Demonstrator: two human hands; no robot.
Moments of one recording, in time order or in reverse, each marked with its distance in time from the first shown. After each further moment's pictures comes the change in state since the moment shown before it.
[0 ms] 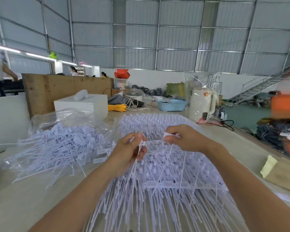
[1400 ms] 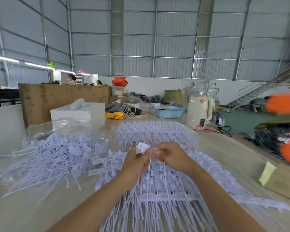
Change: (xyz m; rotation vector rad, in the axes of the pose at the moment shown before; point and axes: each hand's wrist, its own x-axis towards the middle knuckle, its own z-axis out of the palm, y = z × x) left_hand 0.013 -0.025 0.029 0.138 0.081 0.085; right_hand 0.006 0.005 0.050 0.361 0.150 0.091
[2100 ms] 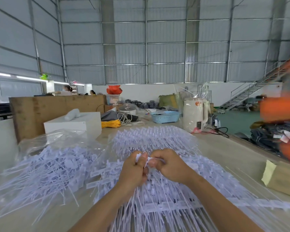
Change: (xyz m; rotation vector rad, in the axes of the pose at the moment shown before) left_hand 0.000 0.004 -0.007 0.179 -0.022 0.068; right_hand -0.003 -0.008 0.011 -0.069 0.052 -0.176
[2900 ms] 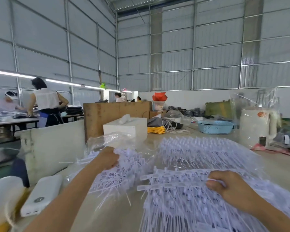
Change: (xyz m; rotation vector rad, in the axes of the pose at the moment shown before) left_hand 0.034 0.022 -0.215 0.609 0.350 -0.371; right_hand 0.002 0.023 -0.001 -0.170 -0.118 0.119
